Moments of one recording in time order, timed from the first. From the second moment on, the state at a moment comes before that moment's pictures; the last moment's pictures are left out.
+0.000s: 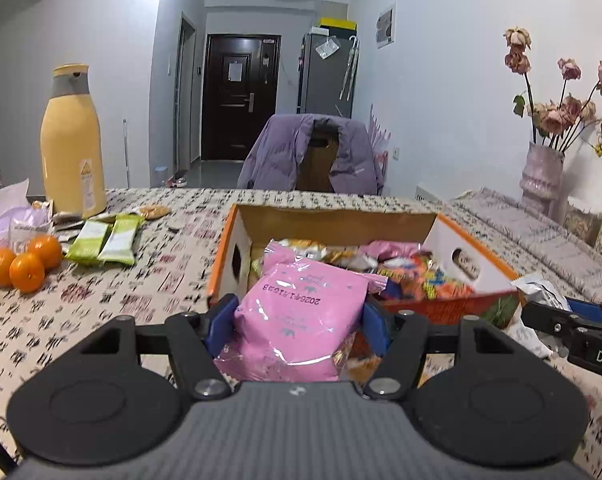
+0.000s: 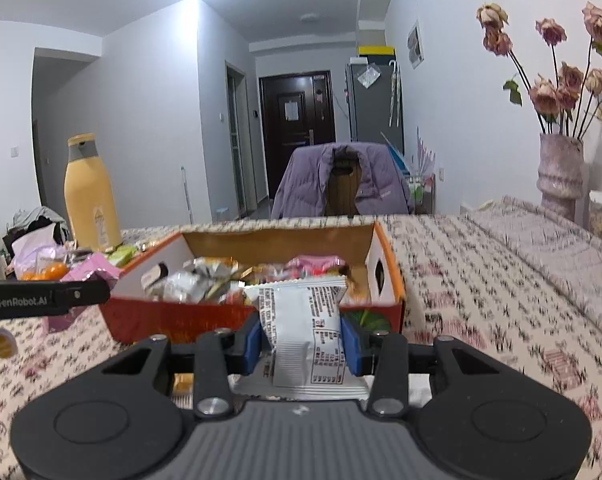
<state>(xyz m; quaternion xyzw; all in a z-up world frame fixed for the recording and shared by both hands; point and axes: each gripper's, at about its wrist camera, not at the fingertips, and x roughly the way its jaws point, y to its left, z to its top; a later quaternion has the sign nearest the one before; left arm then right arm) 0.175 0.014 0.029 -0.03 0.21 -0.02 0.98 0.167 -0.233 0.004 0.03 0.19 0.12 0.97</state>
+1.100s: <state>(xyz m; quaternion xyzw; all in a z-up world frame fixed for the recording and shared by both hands) 0.313 -0.005 0.029 -0.05 0.21 0.04 0.98 0.326 -0.205 0.003 0.03 0.18 0.11 0.98</state>
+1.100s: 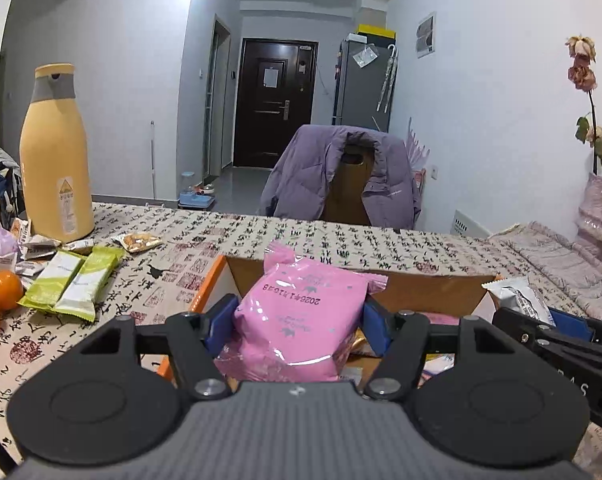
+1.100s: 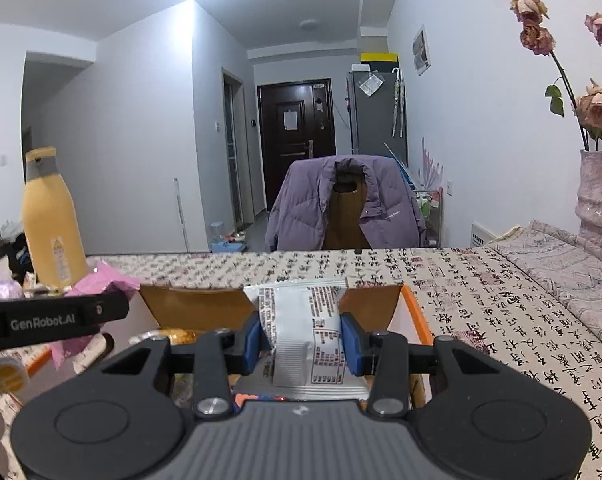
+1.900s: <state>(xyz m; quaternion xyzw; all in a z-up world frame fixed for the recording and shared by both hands) 0.302 0.009 0.022 -0.07 0.18 0.05 0.98 0.330 -0.217 -0.008 0.05 0.20 0.09 0.97</state>
